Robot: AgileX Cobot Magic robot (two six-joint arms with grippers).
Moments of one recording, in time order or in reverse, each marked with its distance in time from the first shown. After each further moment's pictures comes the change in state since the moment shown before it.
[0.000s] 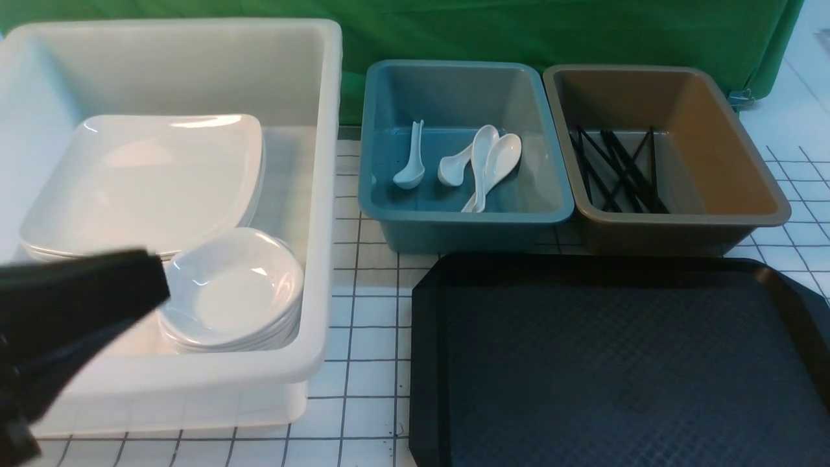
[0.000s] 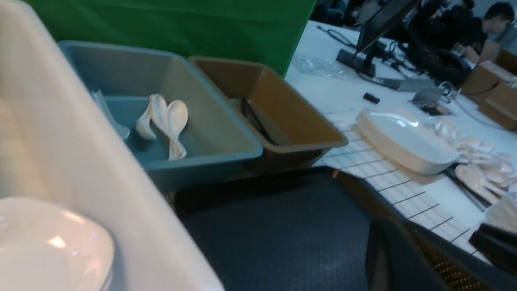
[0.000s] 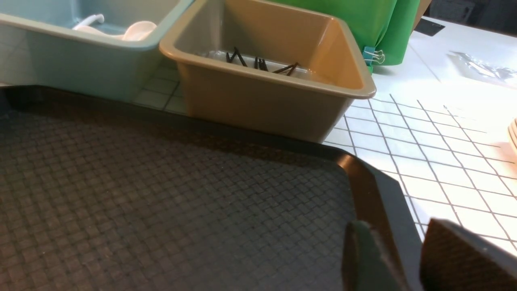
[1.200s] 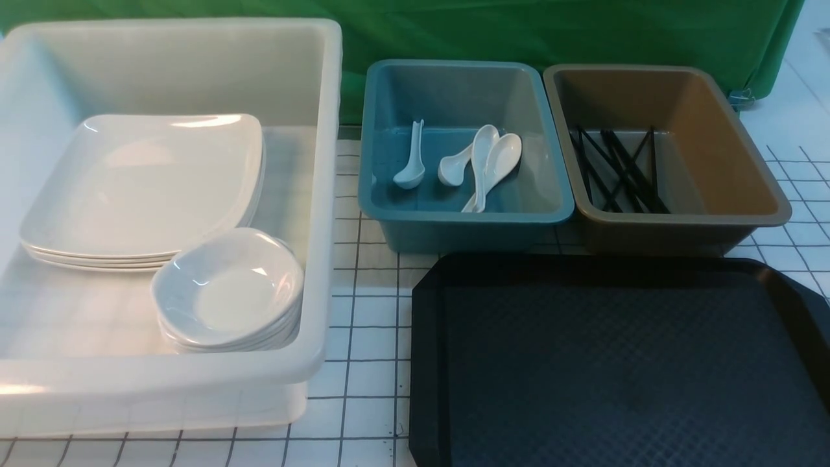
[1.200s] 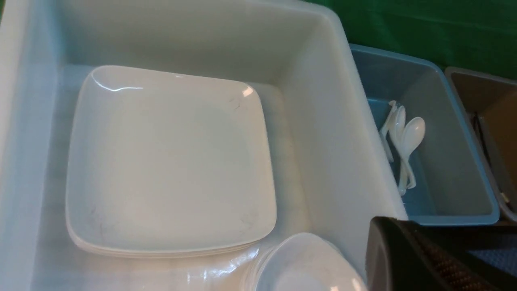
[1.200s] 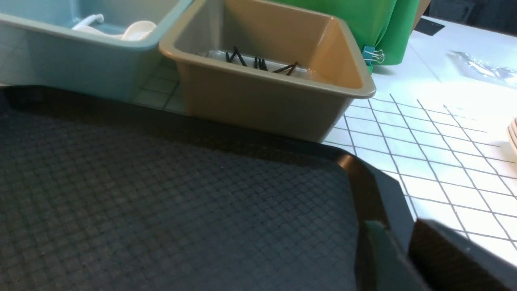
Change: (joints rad) right arm 0.000 0.000 0.000 0.001 0.000 0.000; left arm 0.719 0.786 -0.812 0.059 0.513 0.038
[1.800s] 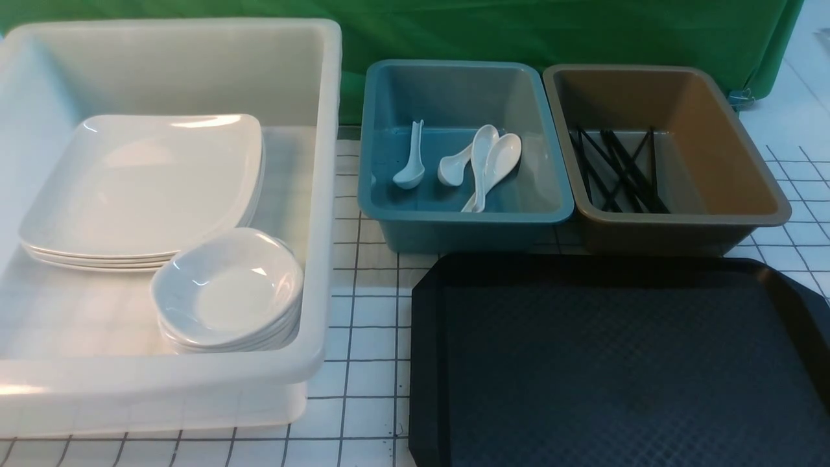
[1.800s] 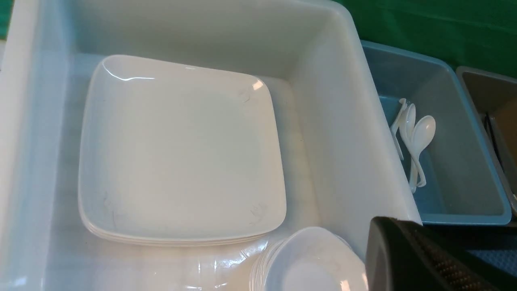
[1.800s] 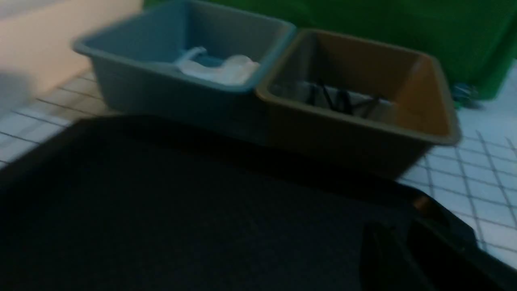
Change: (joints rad) right arm 0.135 0.109 -0.098 0.023 0.026 0.000; left arm 0.000 0.005 -0.018 0.065 0.002 -0.034
